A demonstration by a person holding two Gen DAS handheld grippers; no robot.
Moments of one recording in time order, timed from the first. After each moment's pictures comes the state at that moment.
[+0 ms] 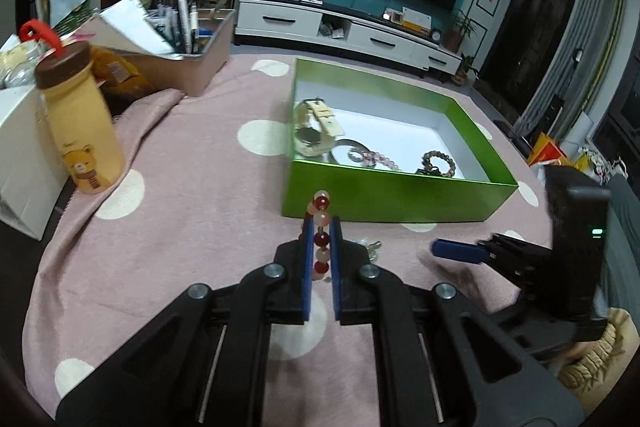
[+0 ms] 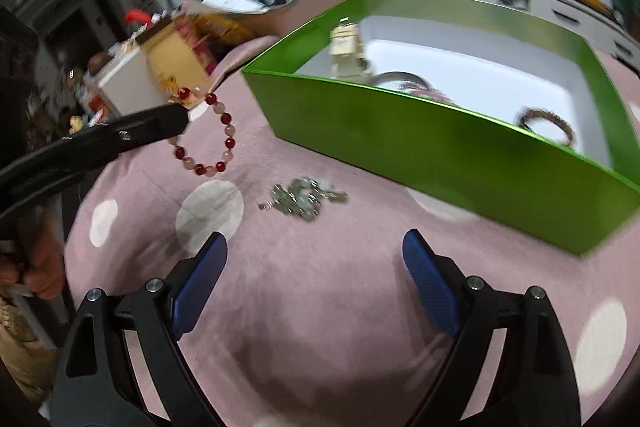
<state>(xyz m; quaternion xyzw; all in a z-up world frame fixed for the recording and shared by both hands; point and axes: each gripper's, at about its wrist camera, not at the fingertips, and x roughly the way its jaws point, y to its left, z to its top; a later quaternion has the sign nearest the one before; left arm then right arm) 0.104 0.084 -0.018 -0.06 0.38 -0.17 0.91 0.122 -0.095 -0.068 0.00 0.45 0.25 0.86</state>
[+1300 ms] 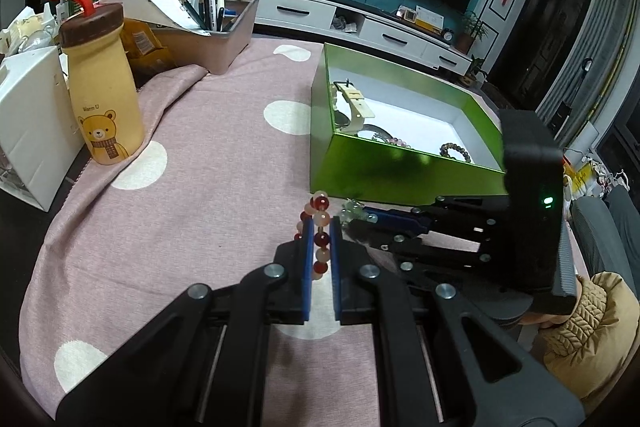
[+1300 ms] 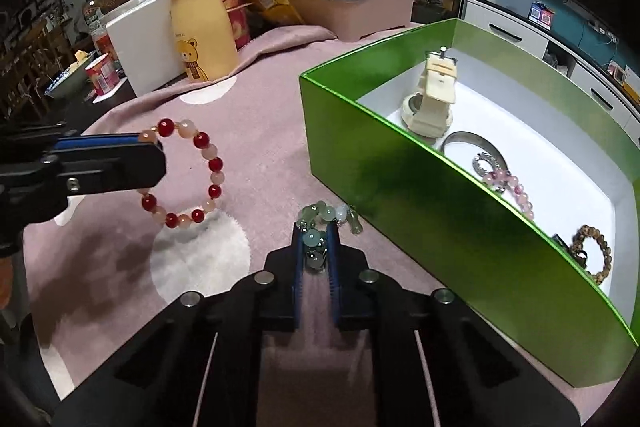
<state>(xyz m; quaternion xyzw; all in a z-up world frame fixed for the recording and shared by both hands) 0.101 0.104 -0.033 -0.07 0.39 -0.16 0.90 0.151 -0.047 -0.071 -0.10 0.41 0.29 0.86</state>
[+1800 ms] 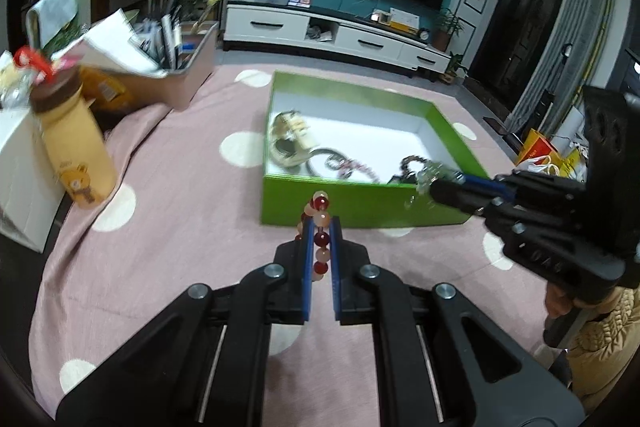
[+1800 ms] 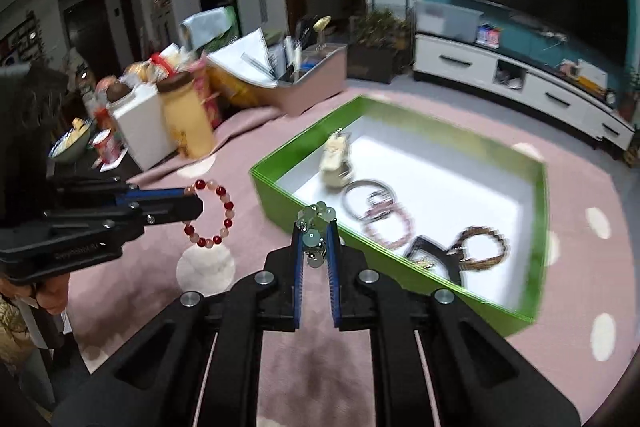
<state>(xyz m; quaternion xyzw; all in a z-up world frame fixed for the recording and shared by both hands) 0.099 0.064 0.005 -0.04 0.37 -0.20 0.91 0.110 -0.126 0.026 -0.05 0.34 0.23 0.91</state>
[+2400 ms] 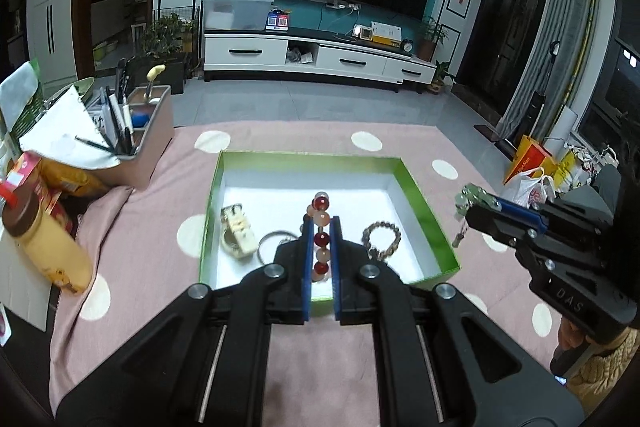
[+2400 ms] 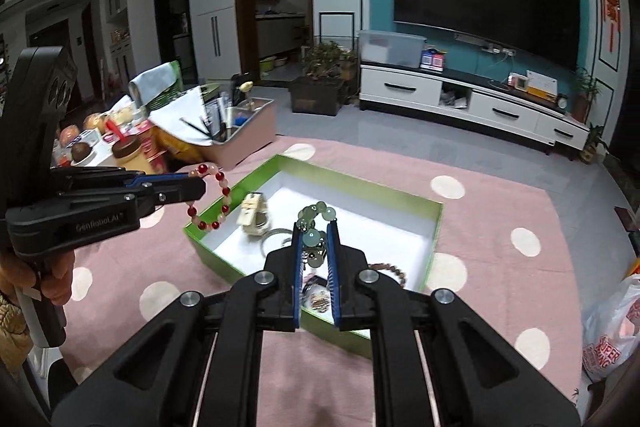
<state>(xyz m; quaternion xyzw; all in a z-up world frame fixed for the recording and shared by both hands) 0.156 -0.005 0.070 -0.02 0.34 -0.21 0.92 0.118 -0.193 0.077 -0.04 0.30 0.15 0.94</state>
